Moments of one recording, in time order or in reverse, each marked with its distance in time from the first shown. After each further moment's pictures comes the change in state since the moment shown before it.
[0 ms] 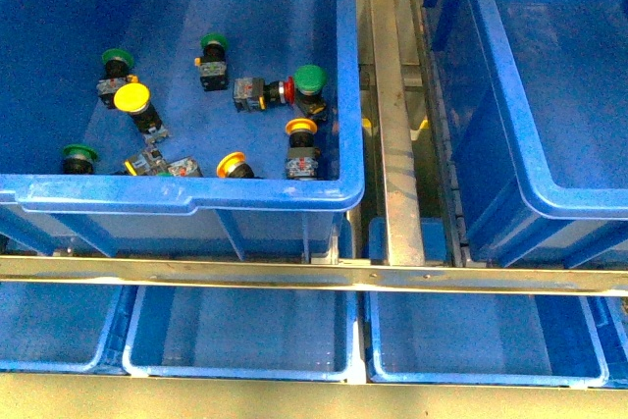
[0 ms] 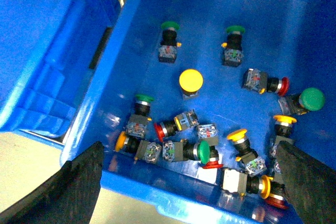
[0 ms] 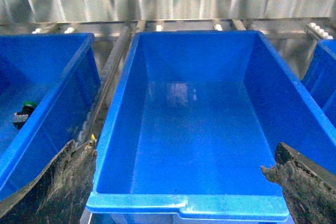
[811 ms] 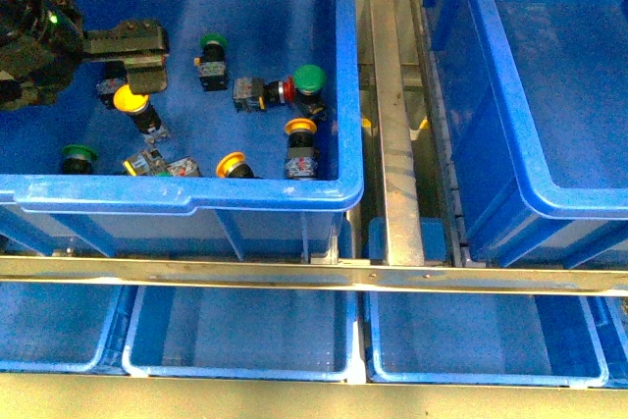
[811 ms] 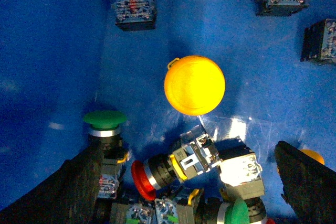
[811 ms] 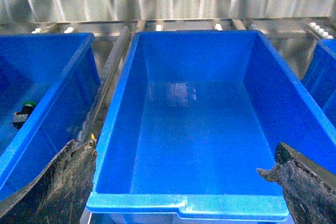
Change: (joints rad) left arm 0.164 0.778 0.372 0.174 0.228 0.205; right arm 0.000 0.000 0.000 0.000 0.000 0.000
